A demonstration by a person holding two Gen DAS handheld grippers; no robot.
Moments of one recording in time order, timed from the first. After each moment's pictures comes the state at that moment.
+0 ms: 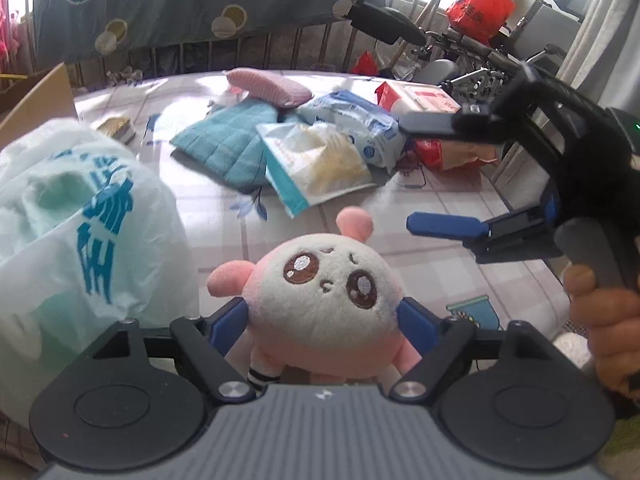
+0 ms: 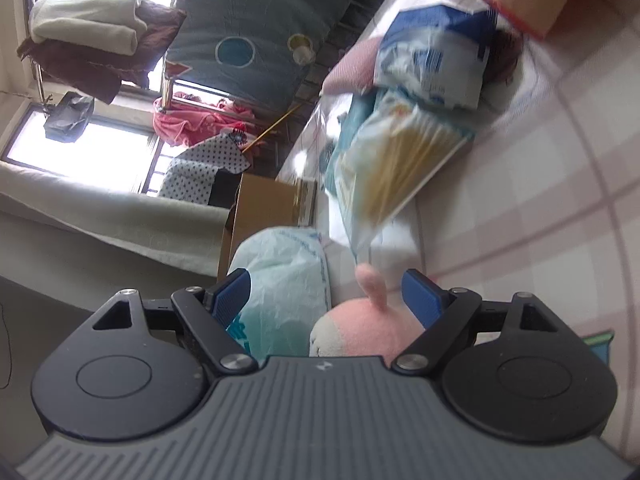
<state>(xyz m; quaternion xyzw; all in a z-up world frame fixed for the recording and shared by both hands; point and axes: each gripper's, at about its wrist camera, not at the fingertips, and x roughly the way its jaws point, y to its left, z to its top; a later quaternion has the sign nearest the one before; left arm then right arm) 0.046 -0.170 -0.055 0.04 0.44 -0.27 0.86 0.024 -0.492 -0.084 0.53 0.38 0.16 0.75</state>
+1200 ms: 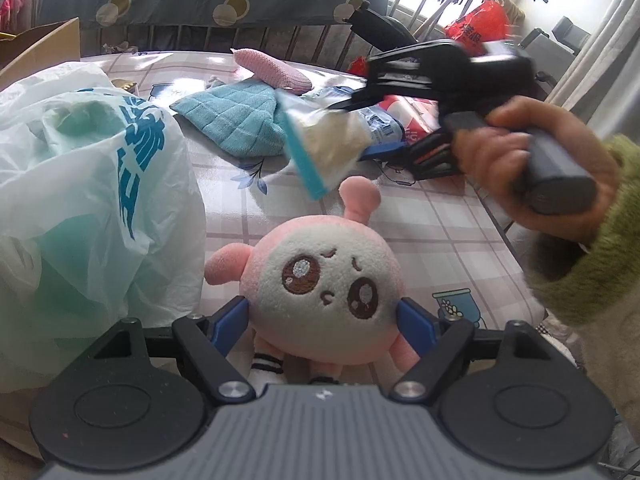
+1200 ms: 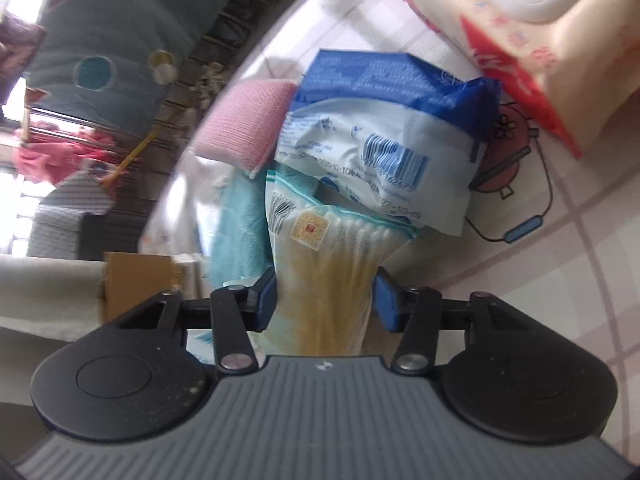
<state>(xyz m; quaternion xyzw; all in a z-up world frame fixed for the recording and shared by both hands) 0.039 -0.138 -0.069 -0.03 0.46 -0.29 0.84 0.148 -0.484 -0.086 0.47 0.47 -0.02 0.74</state>
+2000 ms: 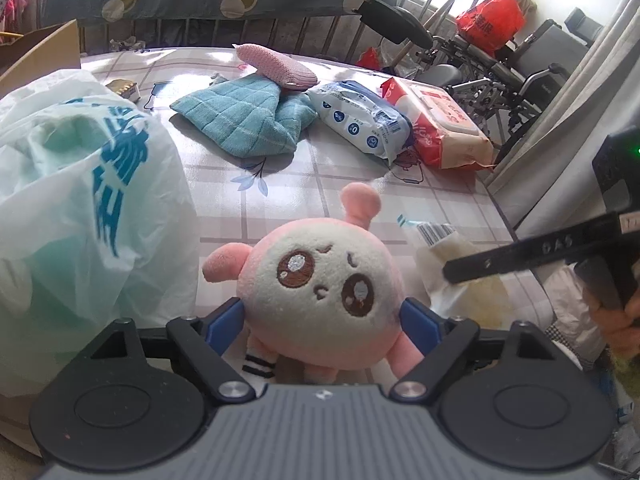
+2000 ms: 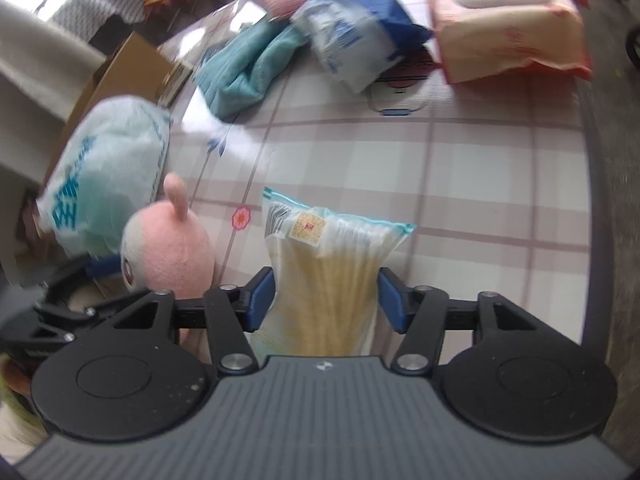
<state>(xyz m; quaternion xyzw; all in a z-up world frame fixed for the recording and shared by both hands) 0.049 -0.157 -0.067 -0.02 0.47 -0.27 0.84 0.021 -0.498 -0.065 0.17 0.56 0.12 0.80</state>
